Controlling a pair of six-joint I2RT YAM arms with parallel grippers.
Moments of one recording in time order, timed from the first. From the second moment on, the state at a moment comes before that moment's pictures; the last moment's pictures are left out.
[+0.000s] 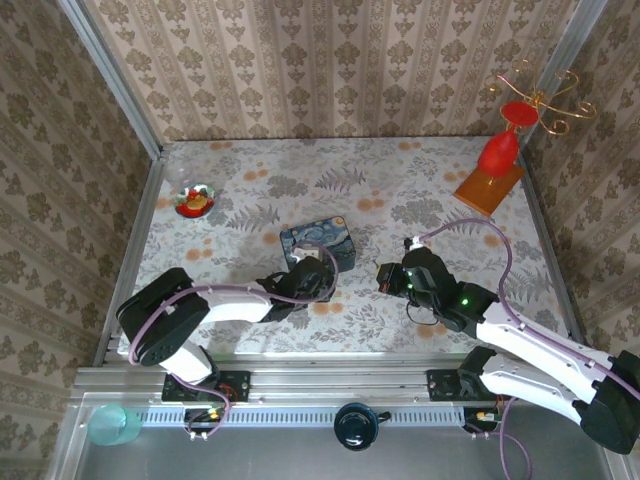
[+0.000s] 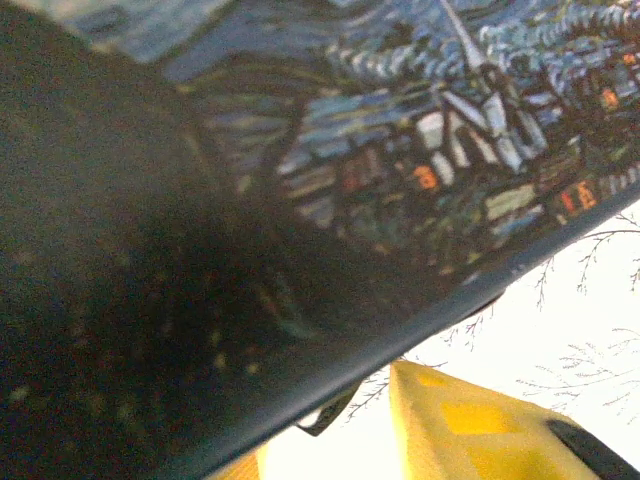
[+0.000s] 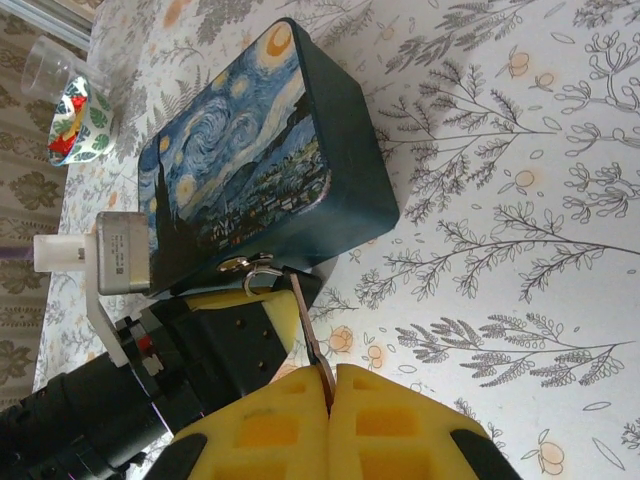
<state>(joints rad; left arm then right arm) -0.98 1.56 0.60 0.16 -0.19 -0.78 0.74 0.90 0.58 -0.32 0.11 0.94</state>
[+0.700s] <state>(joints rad) -0.87 1.64 0.52 0.48 -0.04 -0.78 0.78 1.00 0.53 -0.16 0.05 0.96</state>
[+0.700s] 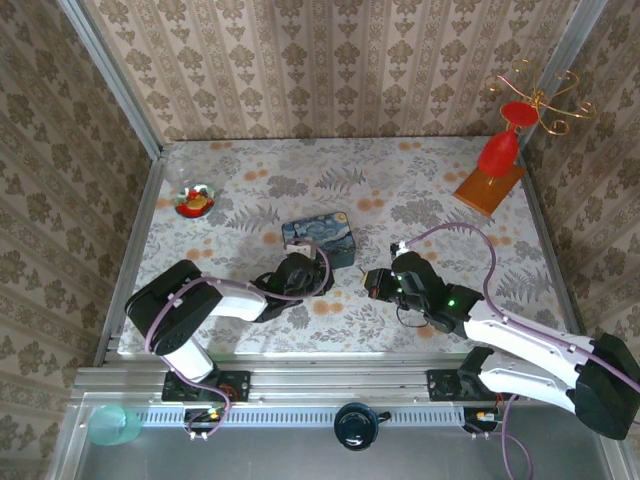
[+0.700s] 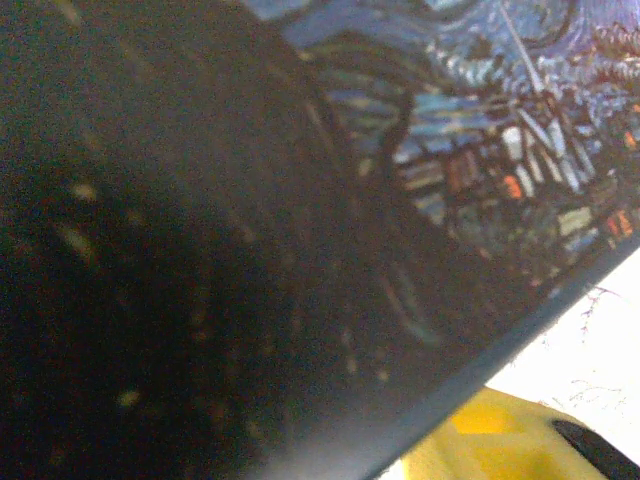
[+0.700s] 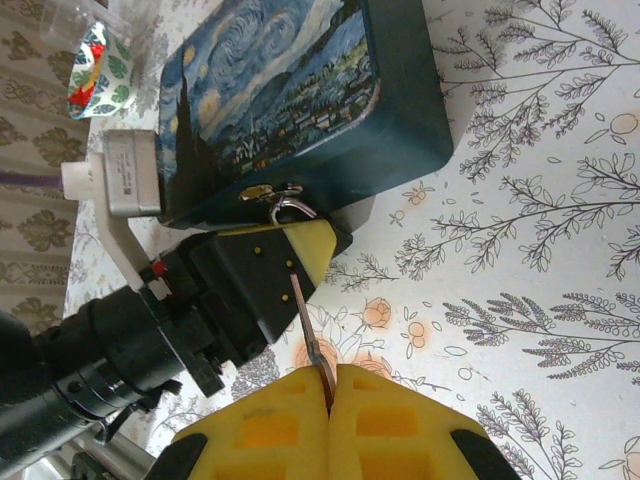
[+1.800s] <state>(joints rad) -0.73 1.56 0.50 0.59 0.28 -0.93 0.51 1.34 0.54 0.05 -0.42 0.93</state>
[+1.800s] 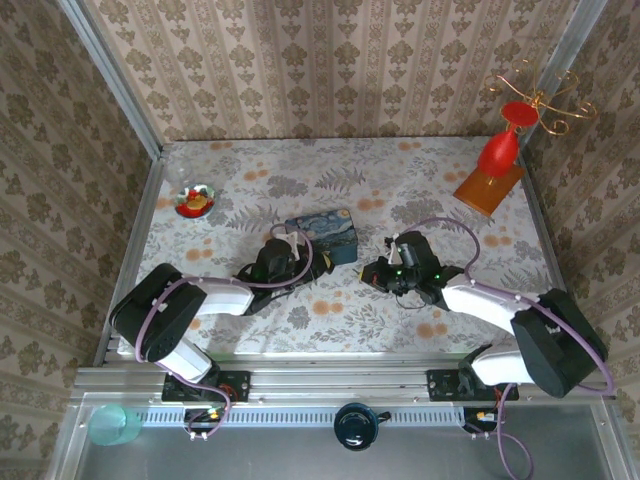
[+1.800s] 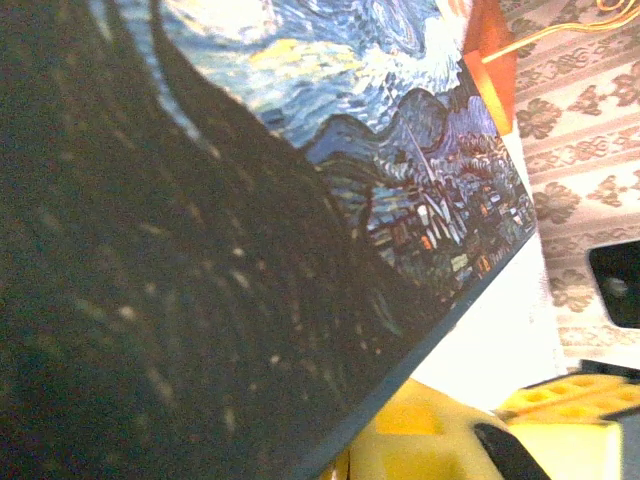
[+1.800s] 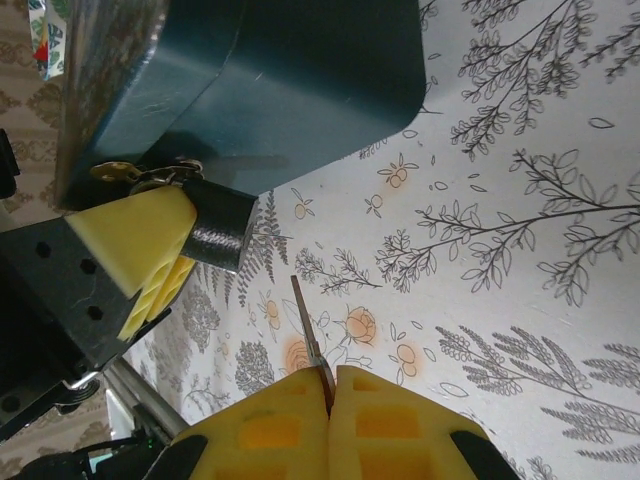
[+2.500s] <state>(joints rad) -0.60 1.56 0.53 0.61 0.53 -0.99 0.51 1.52 0.58 0.28 -0.56 0.92</state>
